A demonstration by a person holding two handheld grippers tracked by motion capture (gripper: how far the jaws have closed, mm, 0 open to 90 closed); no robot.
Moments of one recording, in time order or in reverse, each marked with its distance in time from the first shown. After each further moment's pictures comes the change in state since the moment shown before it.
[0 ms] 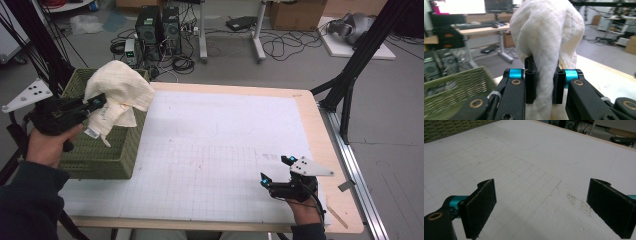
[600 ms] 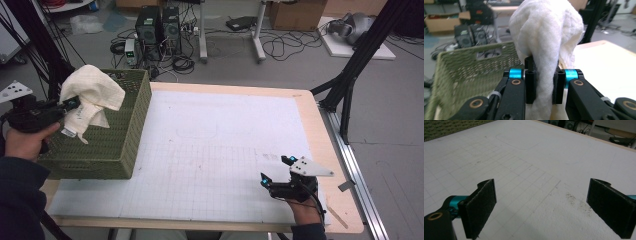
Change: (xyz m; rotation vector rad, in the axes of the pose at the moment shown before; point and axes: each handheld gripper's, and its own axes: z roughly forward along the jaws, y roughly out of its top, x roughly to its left) left arm 0.066 -0.024 -0.034 0.122 0.220 -0.076; right arm 0.000 0.000 0.000 0.006 -0.005 -0.005
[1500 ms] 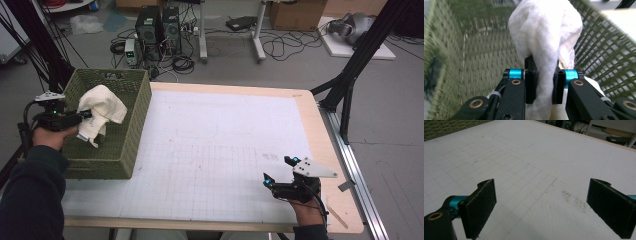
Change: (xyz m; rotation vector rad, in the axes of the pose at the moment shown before) left arm 0.044 -0.051 0.057 0.290 0.152 -0.095; right arm -0.004 -0.002 -0.005 -0.005 -0.015 0.003
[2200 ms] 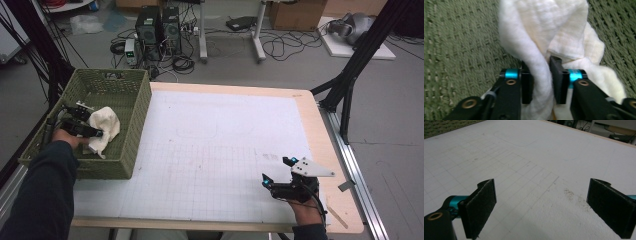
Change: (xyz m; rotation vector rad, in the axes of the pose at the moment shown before) left arm -0.002 -0.026 0.063 0.469 0.097 0.105; right arm 0.000 -0.003 0.004 0.012 0.011 0.002
